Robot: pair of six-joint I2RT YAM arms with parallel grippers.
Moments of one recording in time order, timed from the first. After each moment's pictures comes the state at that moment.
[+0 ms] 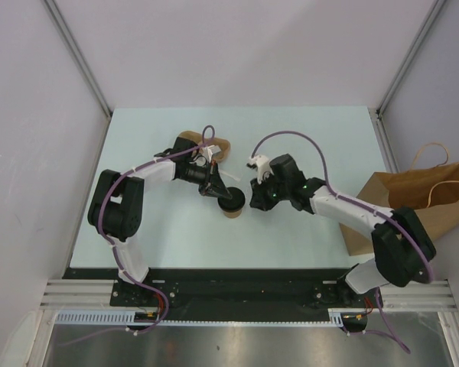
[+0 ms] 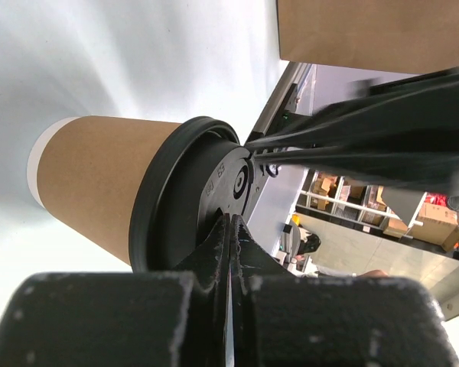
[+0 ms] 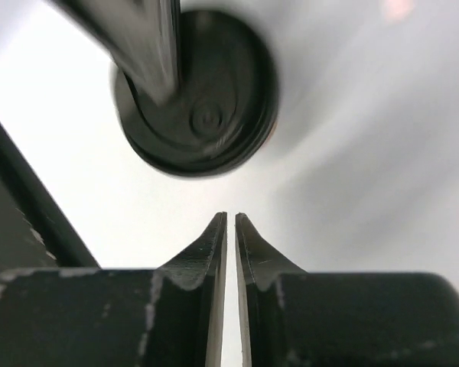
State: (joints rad) left arm -0.31 1.85 1.16 -0.43 1.07 -0.39; right arm 0.68 1.51 0.93 -0.22 -0.34 0.05
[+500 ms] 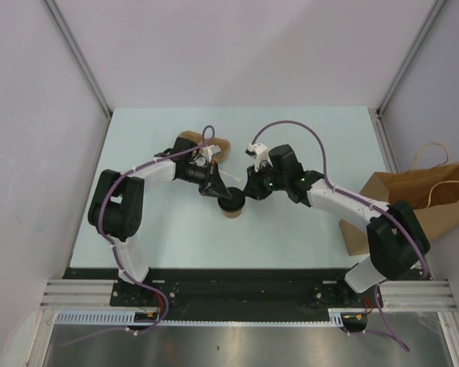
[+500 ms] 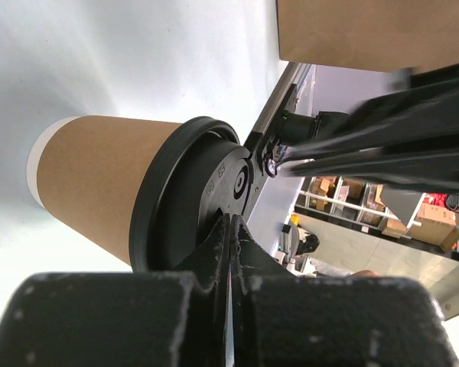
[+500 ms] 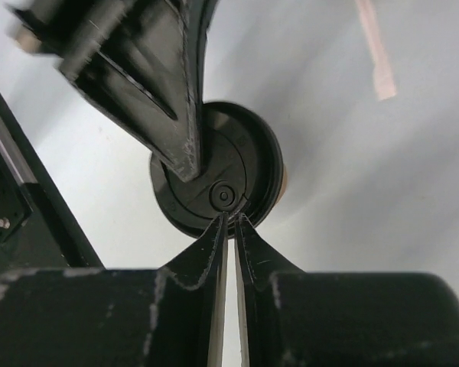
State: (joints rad) left arm -0.31 1.85 1.16 -0.42 1.07 -0.39; right arm 0.63 1.50 1.03 -0.13 -0.41 0.15
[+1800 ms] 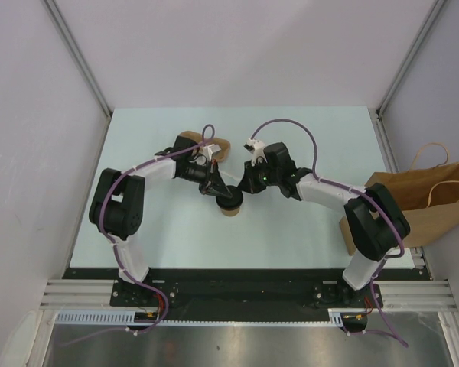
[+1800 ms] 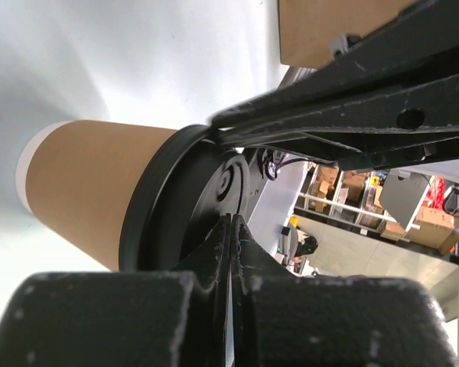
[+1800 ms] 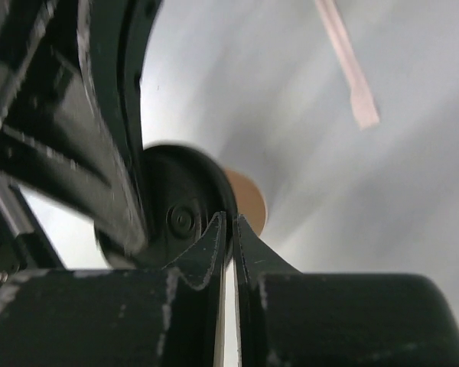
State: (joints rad) left arm -0.31 1.87 1.18 -0.44 1.06 -0.39; right arm 0.61 1.72 1.05 0.00 -0.40 0.26
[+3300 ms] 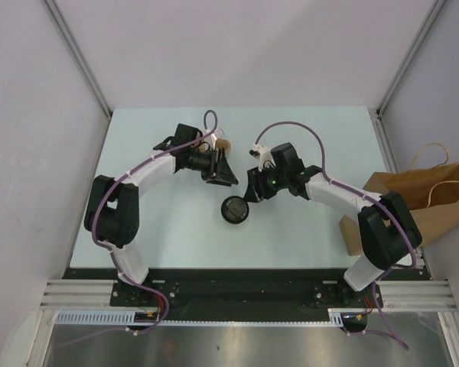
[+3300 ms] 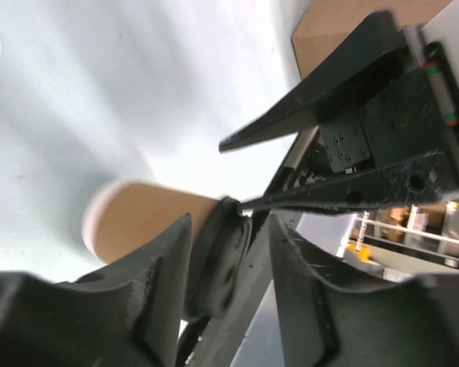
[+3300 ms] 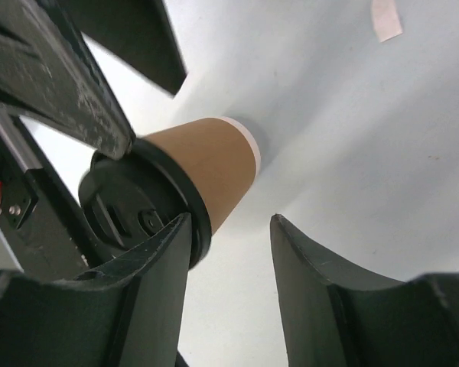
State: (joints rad) left arm -0.35 1.79 1.27 -0.42 0.92 -0.37; right arm 0.57 1.61 1.06 -0.21 -0.47 0.18
